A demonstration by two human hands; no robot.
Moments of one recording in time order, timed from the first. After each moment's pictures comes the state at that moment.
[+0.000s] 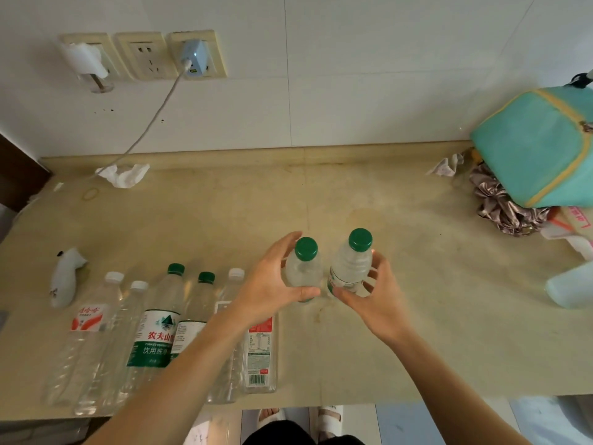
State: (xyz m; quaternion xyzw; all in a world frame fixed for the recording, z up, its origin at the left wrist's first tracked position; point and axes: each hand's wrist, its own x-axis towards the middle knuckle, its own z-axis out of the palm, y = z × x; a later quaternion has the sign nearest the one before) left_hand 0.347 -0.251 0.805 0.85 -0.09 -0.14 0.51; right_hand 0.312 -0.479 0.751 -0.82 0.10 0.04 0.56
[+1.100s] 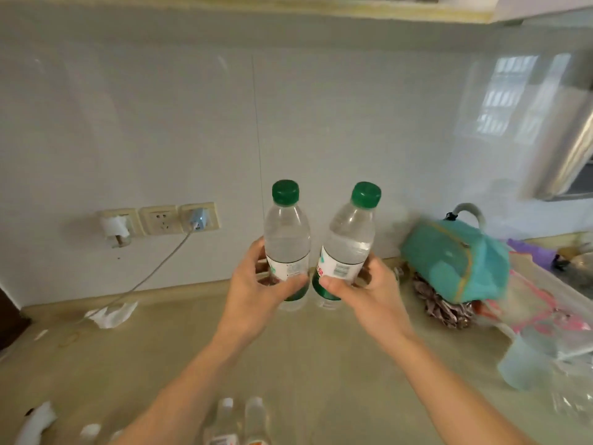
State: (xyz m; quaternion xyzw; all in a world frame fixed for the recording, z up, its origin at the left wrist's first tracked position) left_hand 0.387 -0.261 0.984 0.75 -0.17 0.11 0.63; right_hand 0.342 -0.457 0.983 -0.73 -0.01 -0.18 0.66
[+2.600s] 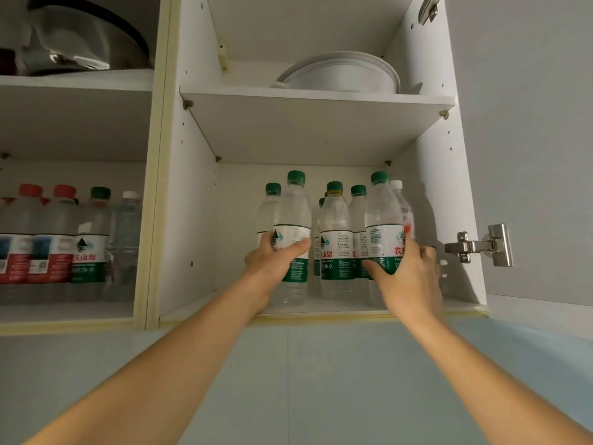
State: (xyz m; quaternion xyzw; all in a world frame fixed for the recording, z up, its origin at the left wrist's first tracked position) left_hand 0.513 -0.269 1.369 0.72 -0.18 0.18 0.64; right_hand 0.481 -0.486 1.332 -0.78 0.05 -0.53 0.34
